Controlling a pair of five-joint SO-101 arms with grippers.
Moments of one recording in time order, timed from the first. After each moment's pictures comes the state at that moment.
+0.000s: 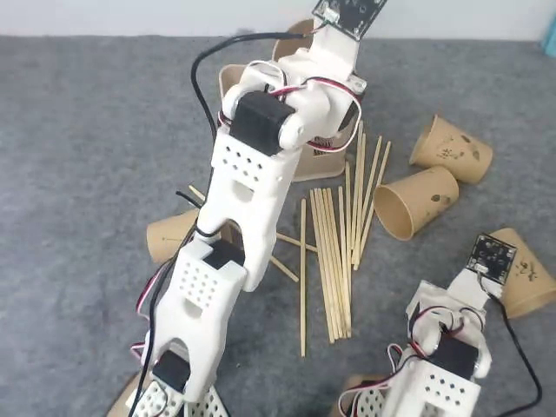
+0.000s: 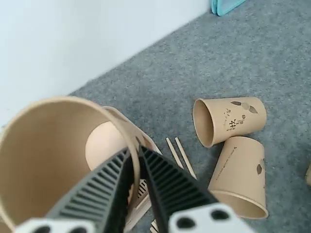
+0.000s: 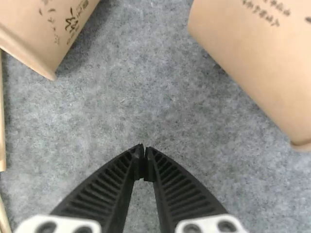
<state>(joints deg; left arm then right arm) 26.6 41.9 -90.1 98.8 1.7 20.0 -100.0 95.6 69.5 -4.1</state>
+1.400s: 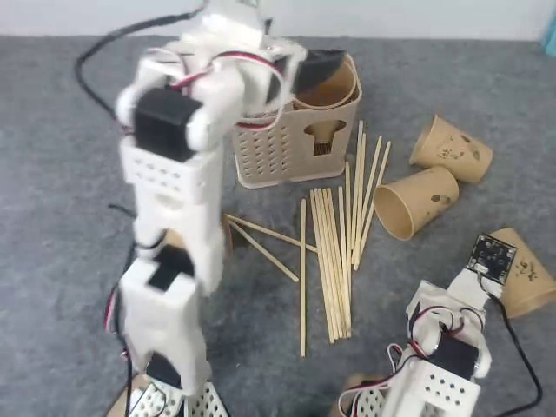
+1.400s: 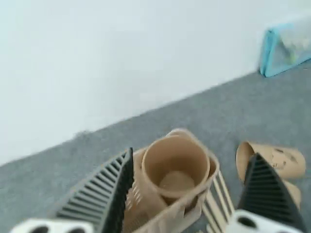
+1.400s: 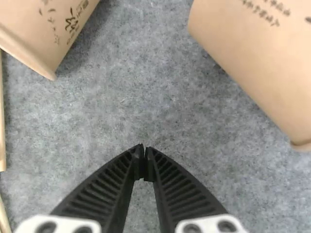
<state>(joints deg) 15.6 25.1 -82.4 98.9 1.6 20.0 -100.0 95.6 69.5 -4.1</state>
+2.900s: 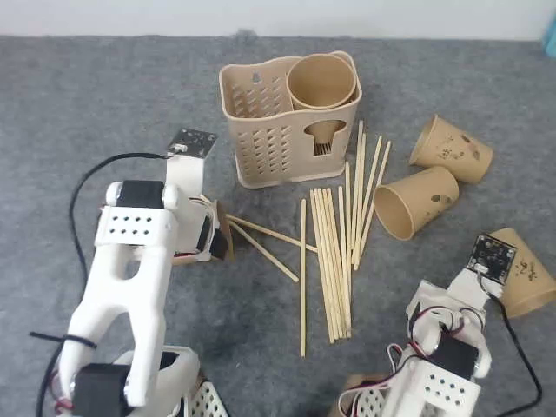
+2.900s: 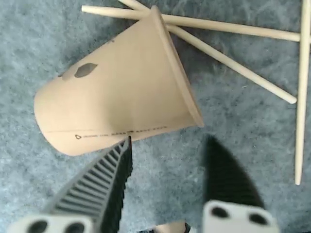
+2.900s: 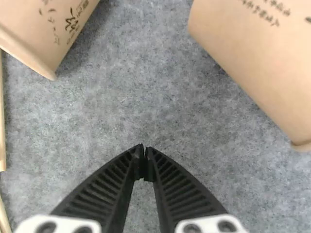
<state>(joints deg) -3.2 -22.1 37.1 84.5 -4.2 20.0 -100.0 95.6 69.5 -4.1</state>
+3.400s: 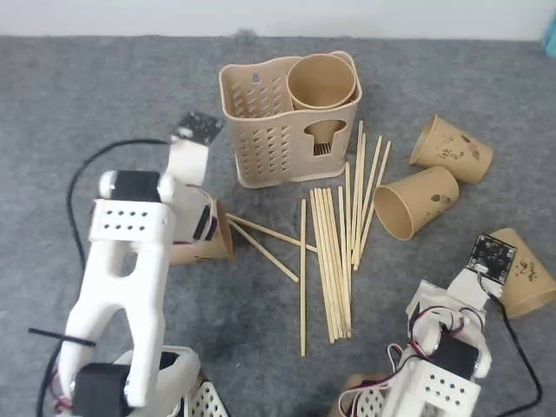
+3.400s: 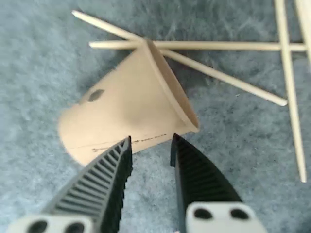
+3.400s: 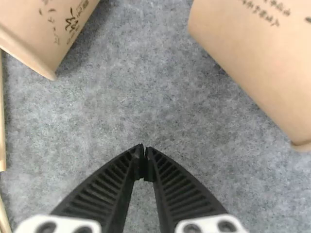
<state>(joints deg) -2.5 -22.1 29.3 87.0 -10.2 20.0 -100.0 95.6 69.5 -4.1</state>
